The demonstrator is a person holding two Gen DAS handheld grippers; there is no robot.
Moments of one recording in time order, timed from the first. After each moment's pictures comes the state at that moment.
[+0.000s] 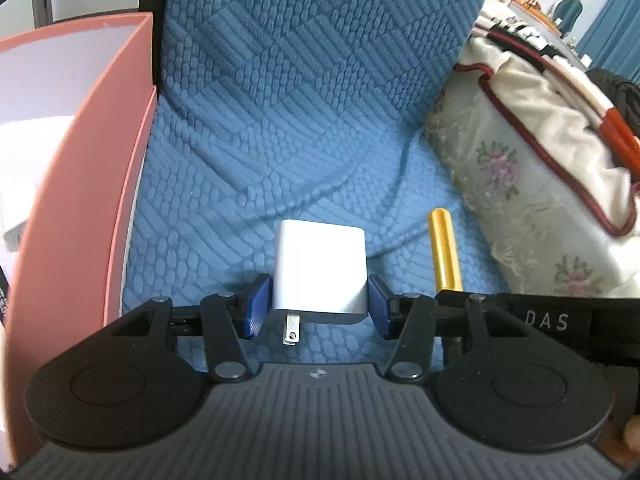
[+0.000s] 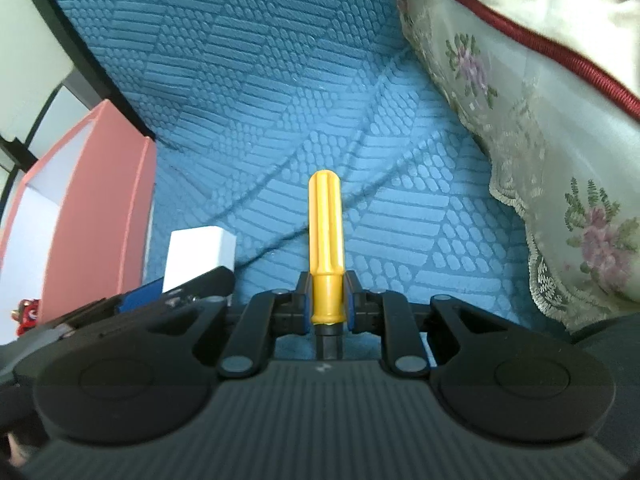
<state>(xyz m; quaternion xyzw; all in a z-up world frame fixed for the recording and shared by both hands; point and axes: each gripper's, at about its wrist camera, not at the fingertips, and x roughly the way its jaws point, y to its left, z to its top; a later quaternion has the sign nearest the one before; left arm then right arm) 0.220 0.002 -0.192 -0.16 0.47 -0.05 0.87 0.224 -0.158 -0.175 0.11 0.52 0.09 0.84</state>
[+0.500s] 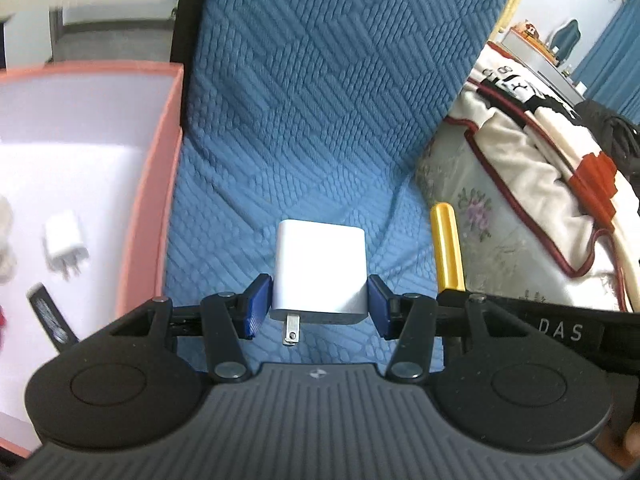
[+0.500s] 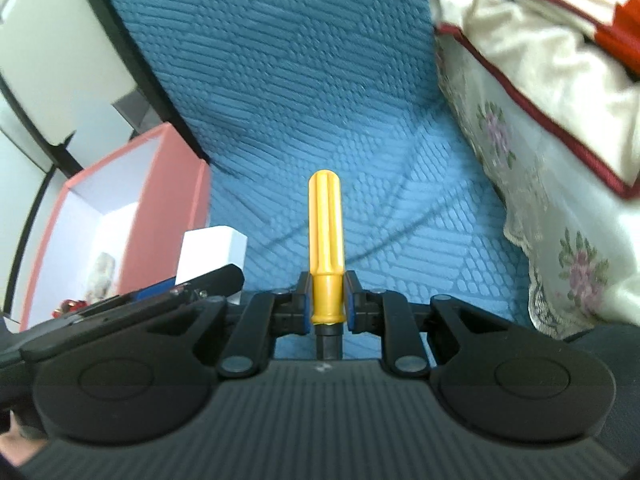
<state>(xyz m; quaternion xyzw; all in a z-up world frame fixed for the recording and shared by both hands) 0.206 0.036 -0.130 -0.18 0.45 -0.04 0.88 0.212 -0.135 -0.108 0.09 0.49 0.13 0.86</state>
